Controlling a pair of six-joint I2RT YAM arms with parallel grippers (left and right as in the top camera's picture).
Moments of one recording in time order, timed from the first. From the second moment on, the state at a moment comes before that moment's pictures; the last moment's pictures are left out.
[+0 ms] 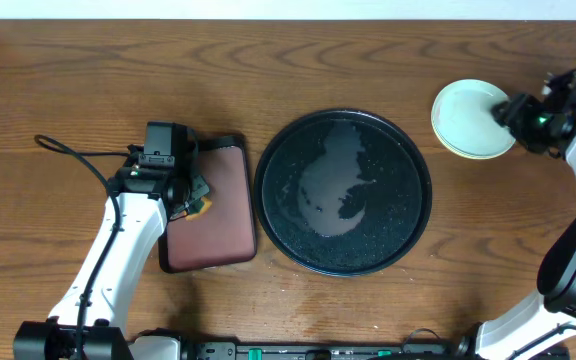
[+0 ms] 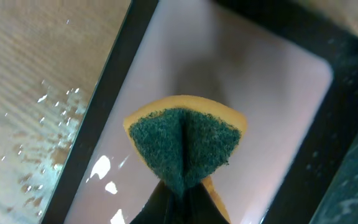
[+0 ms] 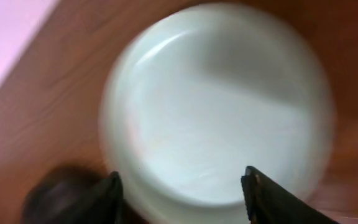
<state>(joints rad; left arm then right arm) -0.07 1.40 0.92 -0.74 -0.10 -0.65 -0.38 1.88 1.33 -0.48 -0.49 0.32</state>
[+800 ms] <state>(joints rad) -0.07 1.46 0.90 -0.76 -0.03 -0.64 0.27 1.46 1.33 -0.73 -0.48 0.08</state>
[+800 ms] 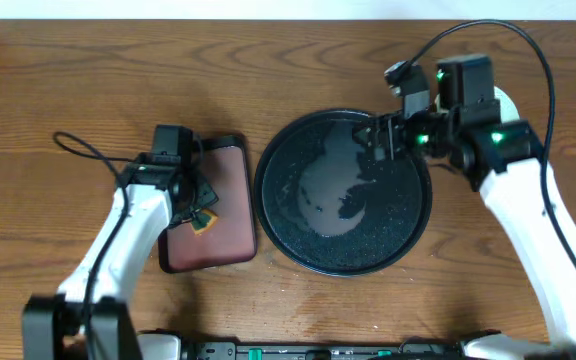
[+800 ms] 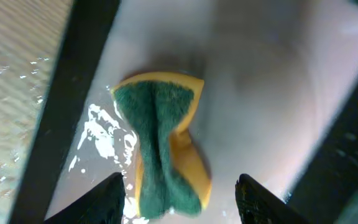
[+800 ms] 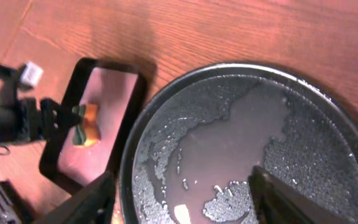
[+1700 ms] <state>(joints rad) -0.07 0.39 0.88 -1.20 0.08 -0.50 0.30 0.72 0.96 -0.97 -0.26 0.07</state>
